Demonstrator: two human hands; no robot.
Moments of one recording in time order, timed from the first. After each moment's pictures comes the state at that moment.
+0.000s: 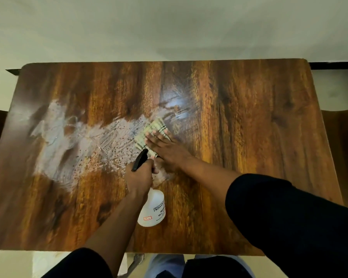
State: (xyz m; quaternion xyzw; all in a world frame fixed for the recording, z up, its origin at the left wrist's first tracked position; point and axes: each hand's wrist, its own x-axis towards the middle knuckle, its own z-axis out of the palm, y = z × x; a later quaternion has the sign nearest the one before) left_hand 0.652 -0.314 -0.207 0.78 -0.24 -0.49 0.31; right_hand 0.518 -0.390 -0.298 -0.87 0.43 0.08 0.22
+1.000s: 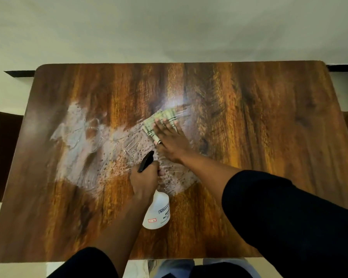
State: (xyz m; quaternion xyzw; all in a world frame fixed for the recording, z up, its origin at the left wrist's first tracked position) left_hand 0.746 -0.336 -0.223 0.76 -0.24 -0.52 0.31; right_hand 0.616 -0.432 -0.291 -0.78 0.56 0.03 0.26
